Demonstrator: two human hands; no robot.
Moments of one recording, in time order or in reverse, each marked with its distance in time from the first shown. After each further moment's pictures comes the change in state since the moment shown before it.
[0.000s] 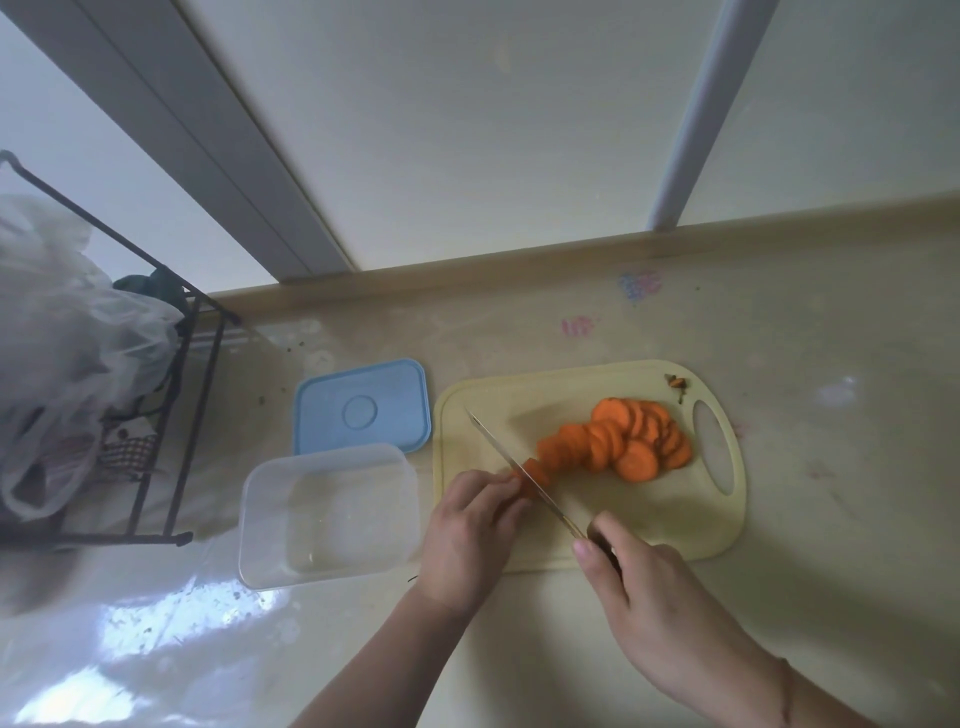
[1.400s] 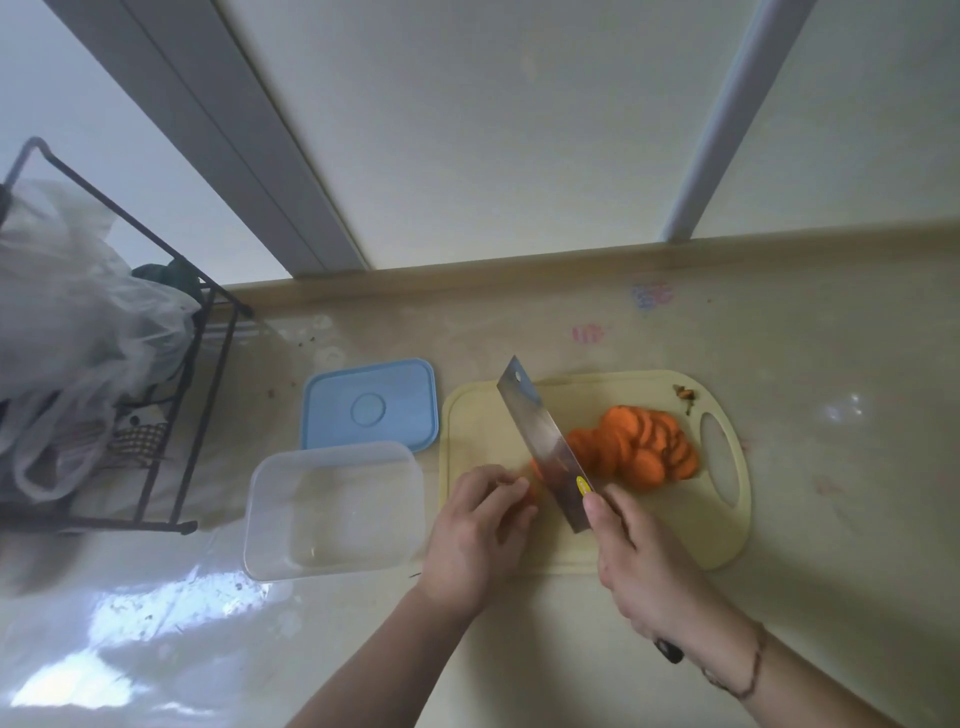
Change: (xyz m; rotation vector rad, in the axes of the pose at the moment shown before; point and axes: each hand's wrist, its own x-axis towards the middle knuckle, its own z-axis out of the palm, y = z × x) left_hand -0.004 -0.005 0.001 -0.033 -0.016 0.049; right_hand 0.036 0.013 0.008 0.214 0.034 0.198
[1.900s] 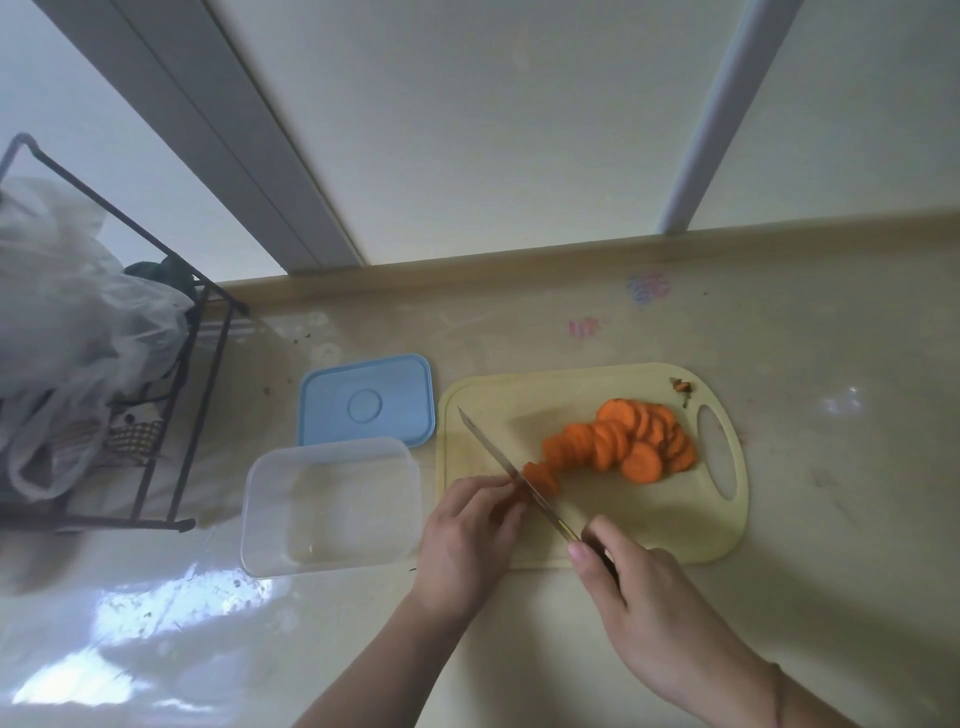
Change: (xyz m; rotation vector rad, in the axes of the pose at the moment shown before) left_hand -0.006 0.006 -0.007 -0.006 0.040 -0.080; right_hand -0.036 -0.004 -0.003 -0.186 -0.053 -0.239
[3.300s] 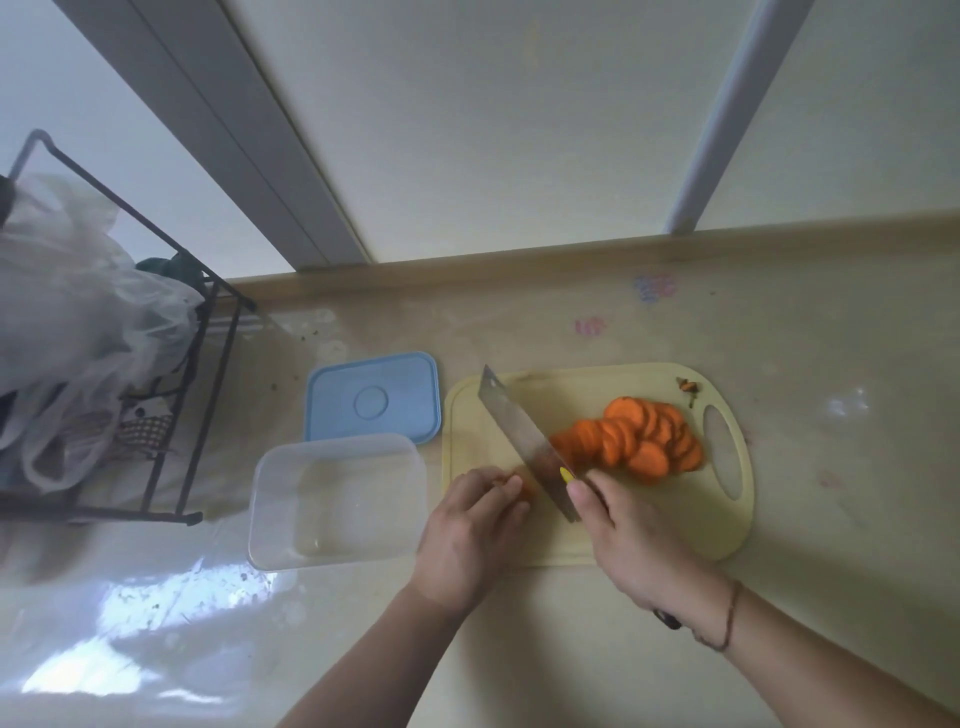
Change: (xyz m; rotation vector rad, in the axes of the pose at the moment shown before) left_hand 0.000 -0.007 -0.005 0.069 -0.073 0.066; right_hand 0.051 0.011 0.003 0.007 -0.030 0.146
